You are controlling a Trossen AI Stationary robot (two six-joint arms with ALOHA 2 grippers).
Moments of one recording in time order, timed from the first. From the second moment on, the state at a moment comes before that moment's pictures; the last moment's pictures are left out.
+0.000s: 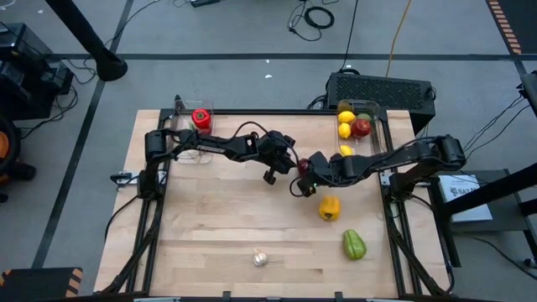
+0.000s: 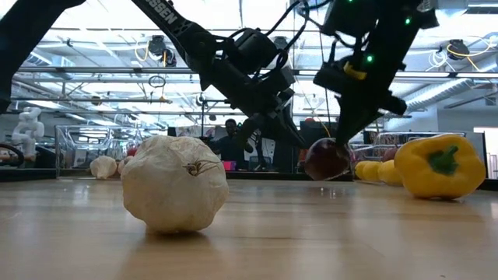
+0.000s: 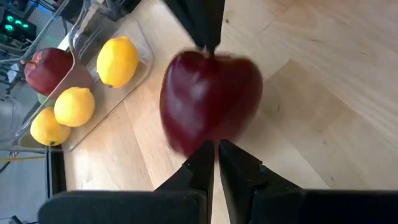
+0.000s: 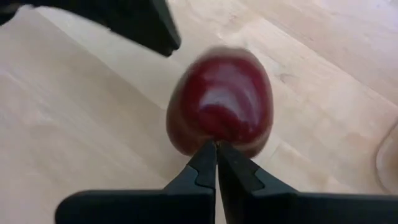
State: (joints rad) left arm 0.22 2.01 1.31 0.03 0.18 0.92; right arm 0.05 1.48 0.91 -0.62 0.41 0.92
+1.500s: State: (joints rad) left arm 0.22 1.92 1.31 -0.11 0.11 0.90; right arm -0.35 1.45 1.40 -1.57 0.48 0.72
